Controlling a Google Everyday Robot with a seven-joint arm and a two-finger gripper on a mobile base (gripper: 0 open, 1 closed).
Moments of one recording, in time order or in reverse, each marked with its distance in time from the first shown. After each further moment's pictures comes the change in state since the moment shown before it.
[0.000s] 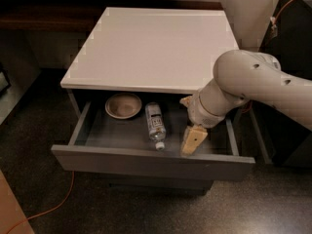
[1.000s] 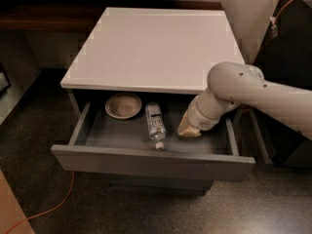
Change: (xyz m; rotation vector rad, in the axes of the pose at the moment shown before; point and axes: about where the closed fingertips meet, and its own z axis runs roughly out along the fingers) arm 0.032 -0.021 0.056 -0.051 0.012 0.056
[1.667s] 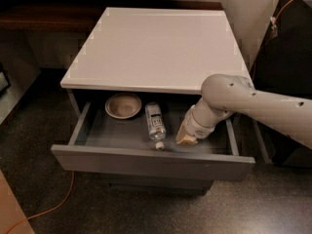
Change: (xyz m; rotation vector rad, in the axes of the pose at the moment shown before) arm 0.010 0.014 0.037 -0.053 0.020 0.005
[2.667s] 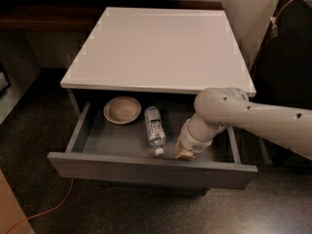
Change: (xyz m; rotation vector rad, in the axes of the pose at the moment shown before) arm 0.000 0.047 0.015 -0.047 0.041 -0.021
